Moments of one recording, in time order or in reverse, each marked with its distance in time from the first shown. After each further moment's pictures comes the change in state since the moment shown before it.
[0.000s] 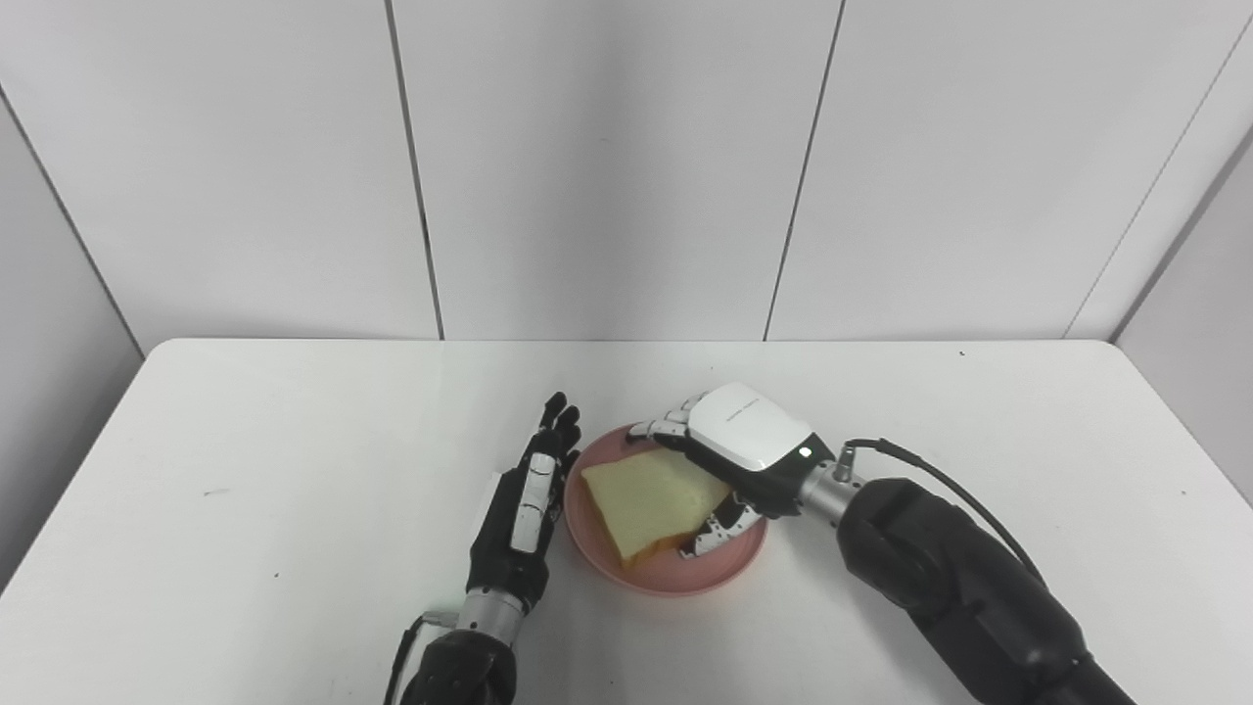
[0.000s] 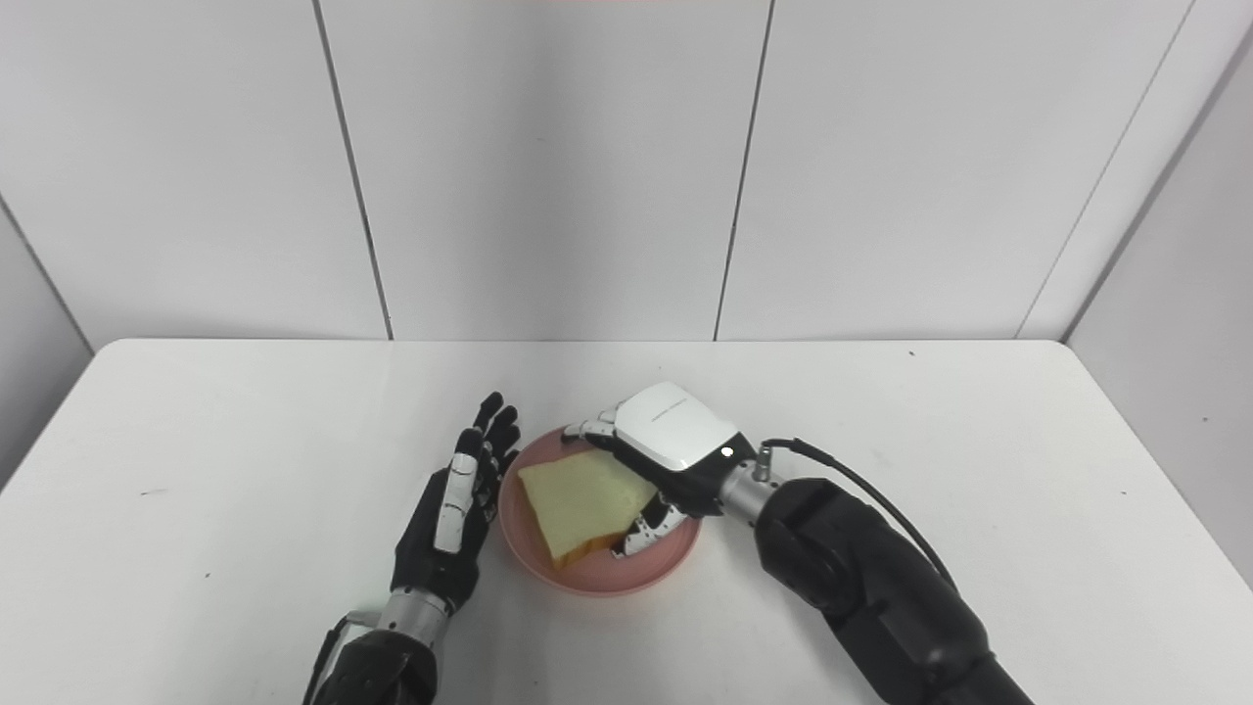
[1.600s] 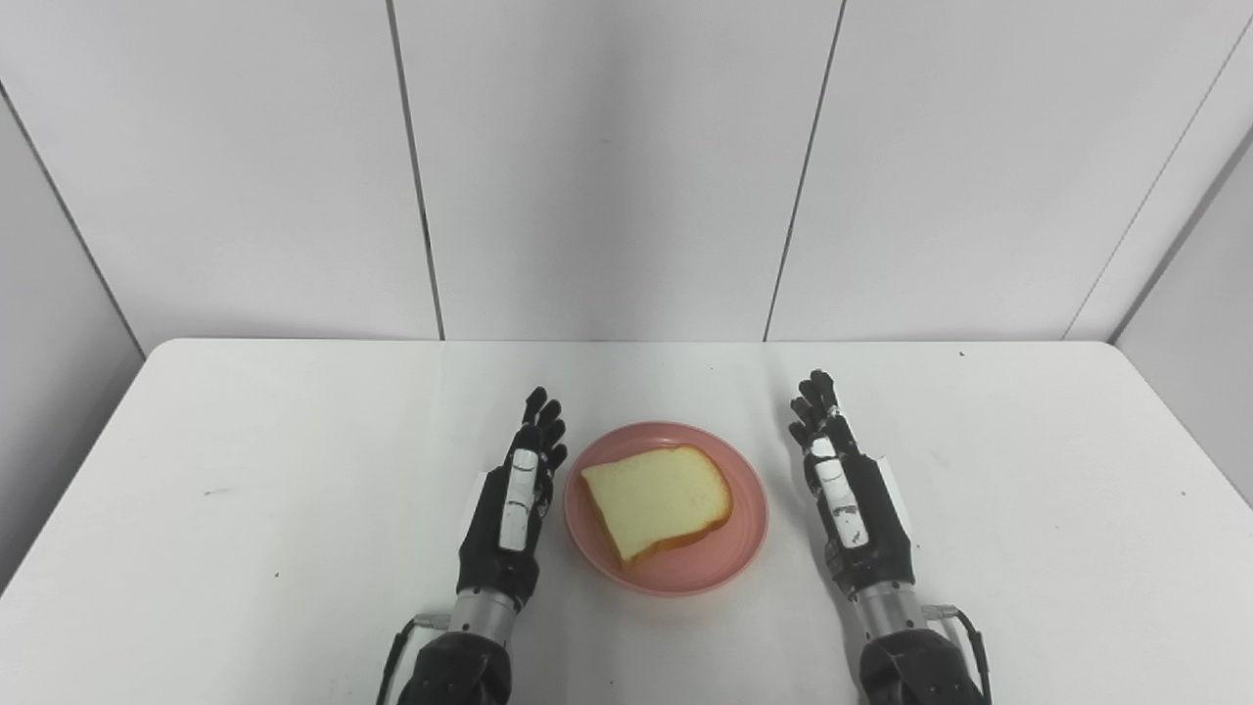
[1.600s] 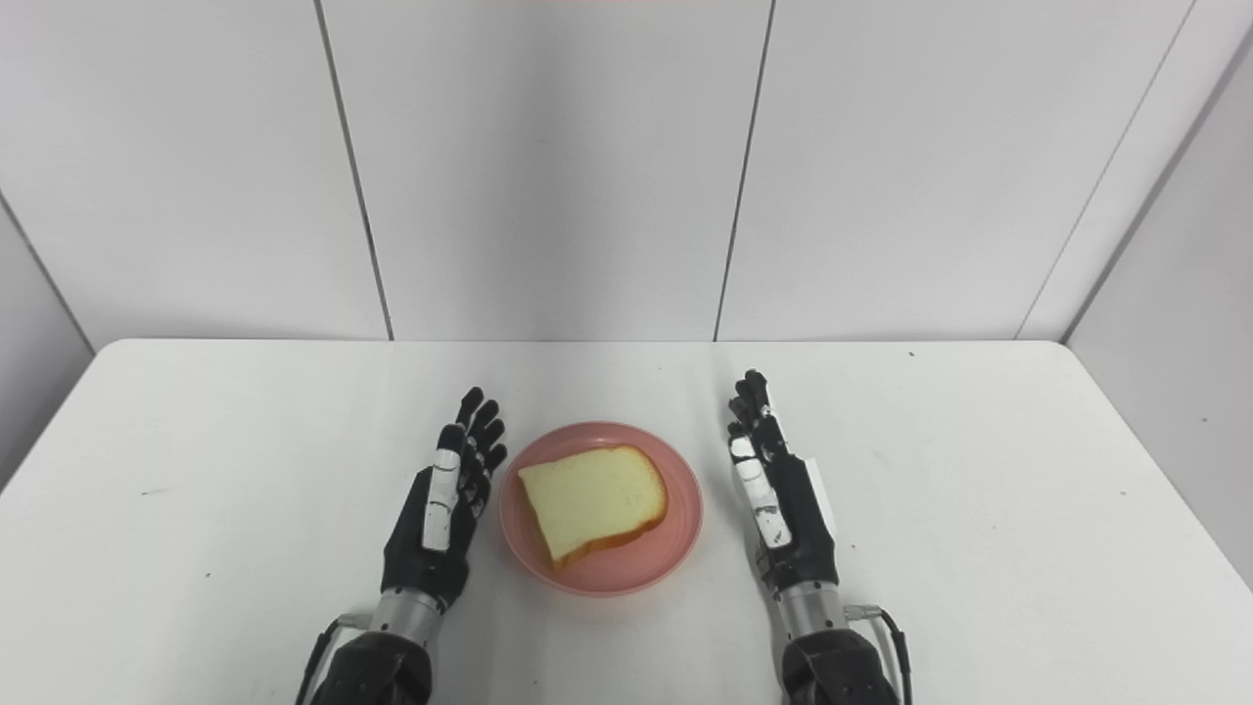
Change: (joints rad) left arm 0.028 0.015 0.029 -0.039 0.021 -0.040 0.036; right arm 0.269 0.355 -0.439 0.167 1.028 -0.097 -0.147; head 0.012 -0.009
